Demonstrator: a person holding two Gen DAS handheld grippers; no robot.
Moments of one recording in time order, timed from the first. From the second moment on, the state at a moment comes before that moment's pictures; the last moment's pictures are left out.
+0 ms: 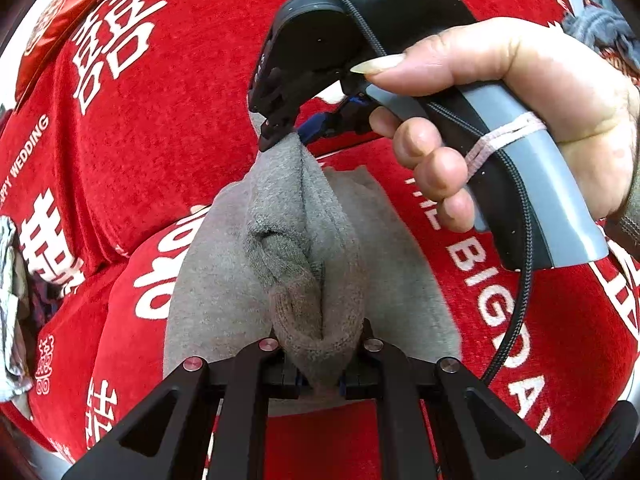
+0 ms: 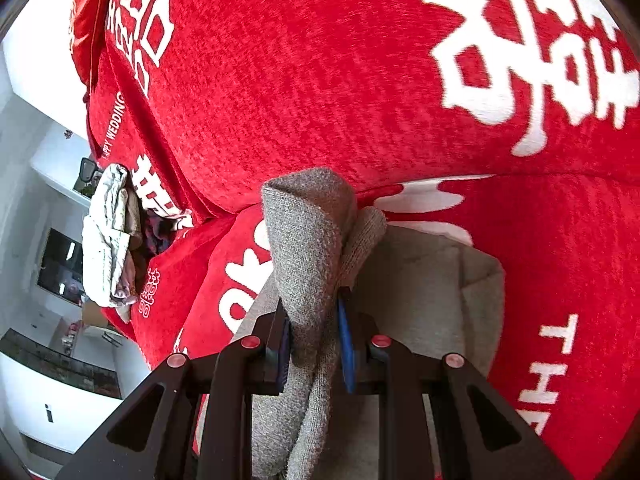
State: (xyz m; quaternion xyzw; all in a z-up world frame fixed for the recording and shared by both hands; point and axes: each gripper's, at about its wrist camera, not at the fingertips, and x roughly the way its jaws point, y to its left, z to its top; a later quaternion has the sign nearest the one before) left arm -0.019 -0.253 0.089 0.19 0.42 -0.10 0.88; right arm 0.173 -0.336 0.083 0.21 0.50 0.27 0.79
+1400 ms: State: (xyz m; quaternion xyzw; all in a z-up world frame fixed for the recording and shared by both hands) left arm -0.031 -0.231 0.092 0.10 0.44 -0.18 0.87; right arm 0.138 -0.394 0.070 0.26 0.46 0.22 0.82
